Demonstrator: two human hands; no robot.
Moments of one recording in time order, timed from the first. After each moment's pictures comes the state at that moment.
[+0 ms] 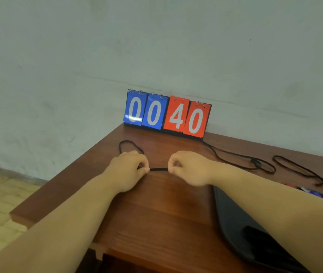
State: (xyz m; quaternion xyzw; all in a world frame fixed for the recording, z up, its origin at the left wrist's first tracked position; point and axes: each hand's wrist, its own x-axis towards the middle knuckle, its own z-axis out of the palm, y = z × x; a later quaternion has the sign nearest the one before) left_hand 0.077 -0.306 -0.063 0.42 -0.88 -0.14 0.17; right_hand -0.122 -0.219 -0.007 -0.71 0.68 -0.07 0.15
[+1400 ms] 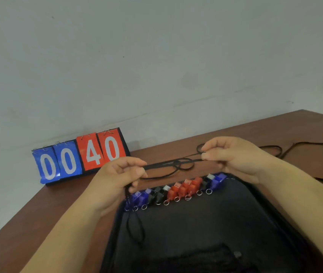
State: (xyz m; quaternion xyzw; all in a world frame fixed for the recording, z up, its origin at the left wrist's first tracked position) left_hand -0.160 -0.190 0.013 0.24 -0.71 -0.59 0.31; right_hand -0.411 -0.016 0.003 -0.36 0.61 -0.62 0.35
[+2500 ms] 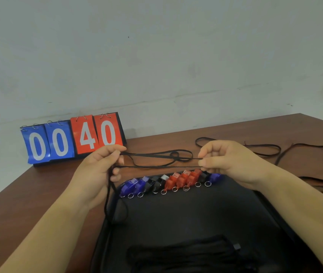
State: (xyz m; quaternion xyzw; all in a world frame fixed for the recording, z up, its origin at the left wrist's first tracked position) left_hand -0.144 -0.217 -0.014 0.24 -0.61 -0.64 0.40; right_hand -0.393 -0.019 -0.012 -0.43 0.64 -0.55 0.30
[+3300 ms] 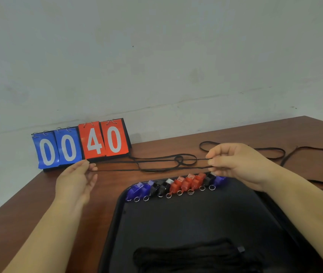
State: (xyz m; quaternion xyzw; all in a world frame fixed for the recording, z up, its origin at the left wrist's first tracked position) left_hand -0.114 -0.283 -0.032 0.42 -0.41 -0.59 0.56; right_hand -0.399 -0.017 -0.011 -0.37 0.65 -0.59 0.32
